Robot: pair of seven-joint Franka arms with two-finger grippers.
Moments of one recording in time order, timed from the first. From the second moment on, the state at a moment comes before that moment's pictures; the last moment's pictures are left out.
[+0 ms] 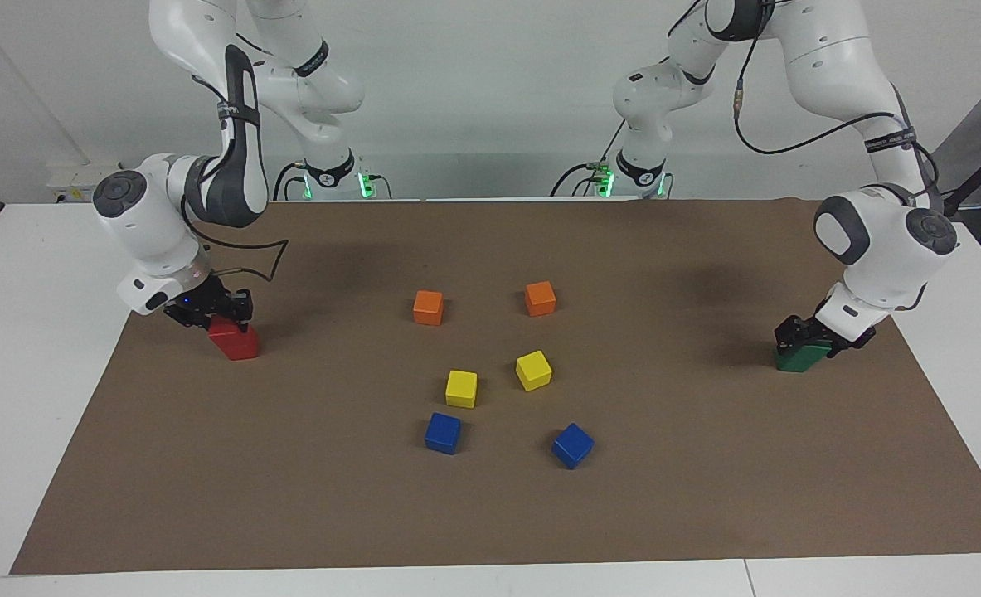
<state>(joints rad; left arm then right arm) 0.32 0.34 -0.14 -1.87 0.06 2.22 0.33 -0.13 0.10 -0.06 -2.15 0.02 2.25 -0.31</state>
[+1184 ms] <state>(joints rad) 0.27 0.08 -0.16 -1.60 0.05 1.73 0.13 -0.13 0.10 -0.06 -2.15 0.02 2.25 -0.32</state>
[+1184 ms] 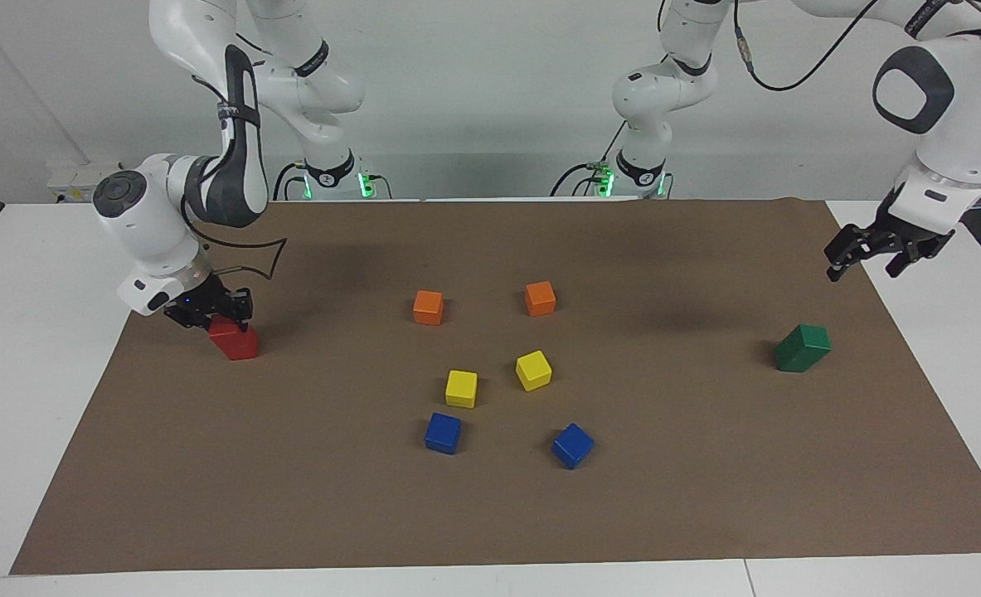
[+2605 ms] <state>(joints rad) 0.07 0.01 -0.07 -1.60 -0.01 1.57 0.07 -0.06 -0.16 -0.01 -1.86 0.02 1.67 -0.12</state>
